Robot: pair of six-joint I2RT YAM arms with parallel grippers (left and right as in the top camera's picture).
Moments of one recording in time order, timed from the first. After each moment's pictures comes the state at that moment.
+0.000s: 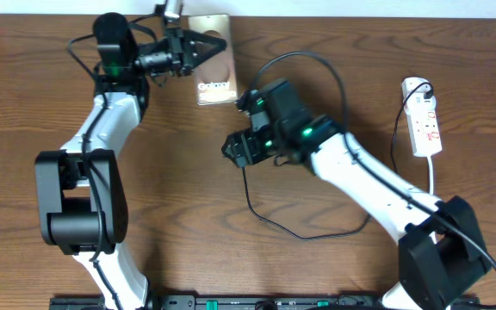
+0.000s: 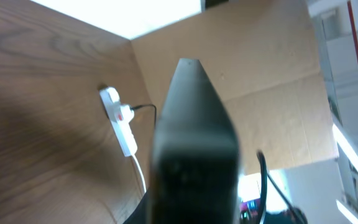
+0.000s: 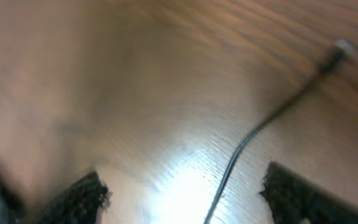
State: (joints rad) left arm 0.01 1.97 1.35 0.62 1.35 -1.22; right arm 0.64 1.76 1.30 -0.50 -0.30 0.29
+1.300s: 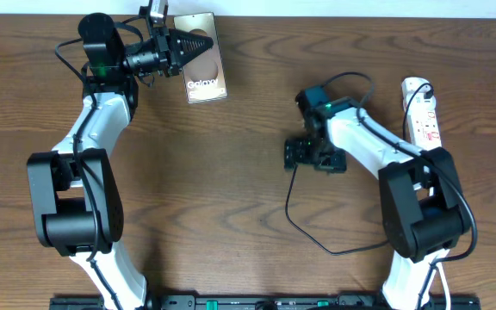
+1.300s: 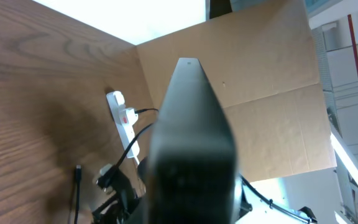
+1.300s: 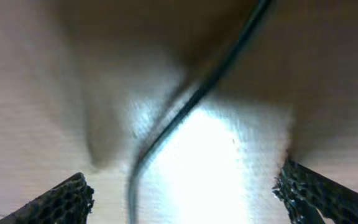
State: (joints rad) left arm 0.06 1.97 1.35 0.60 1.36 -1.22; right arm 0.38 2.00 1.32 -0.87 -0.12 0.49
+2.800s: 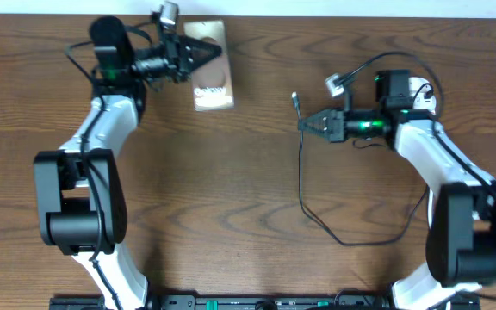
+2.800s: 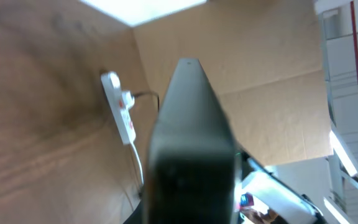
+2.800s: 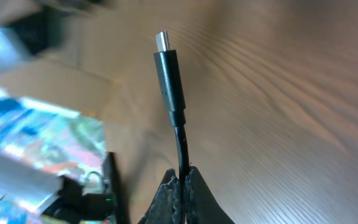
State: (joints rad) left arm 0.01 1.97 1.31 0.60 1.38 -1.21; right arm 0.06 1.78 1.12 -0.35 -1.19 0.01
